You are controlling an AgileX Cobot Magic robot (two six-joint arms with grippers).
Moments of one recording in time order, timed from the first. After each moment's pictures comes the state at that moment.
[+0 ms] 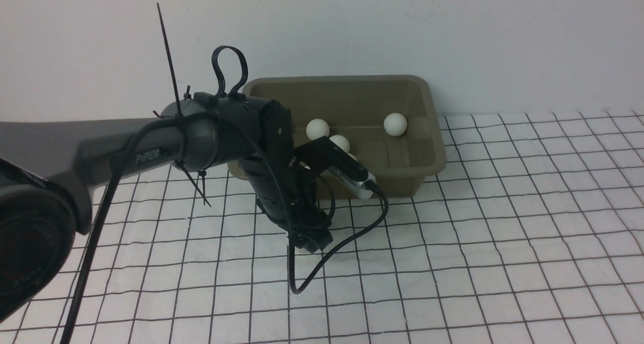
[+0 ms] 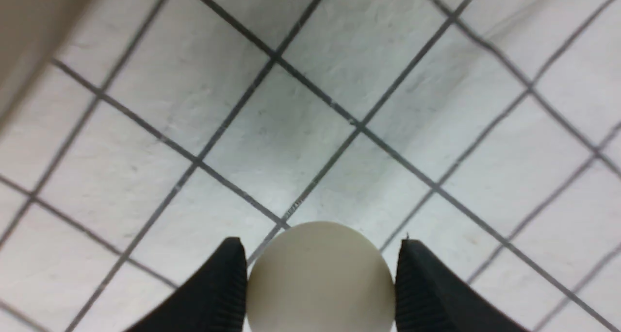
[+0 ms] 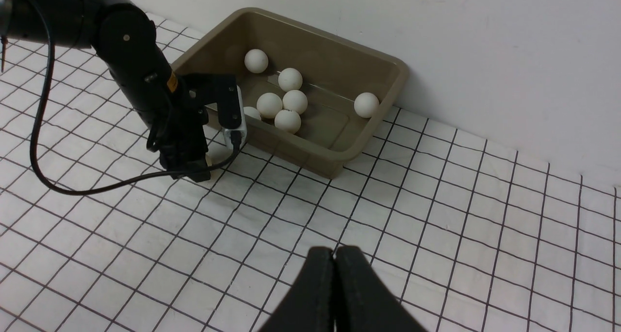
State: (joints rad) right arm 0.41 0.62 -1.25 0.03 1.29 -0.10; left arm -0.48 1.96 -1.46 -0.17 0.94 0.39
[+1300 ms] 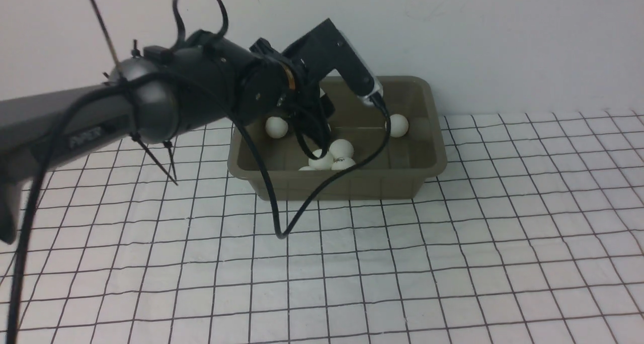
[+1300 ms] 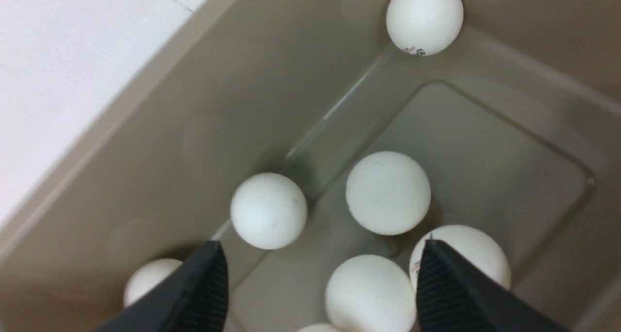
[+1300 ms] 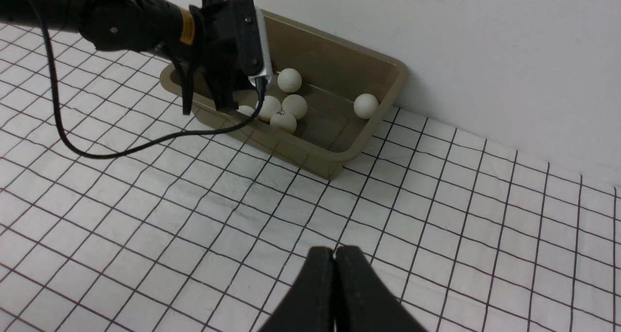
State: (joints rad) right arm 0.41 0.62 -1.25 0.05 1.29 -0.10; left arm -0.48 2.05 -1.50 0.23 0.16 0.17
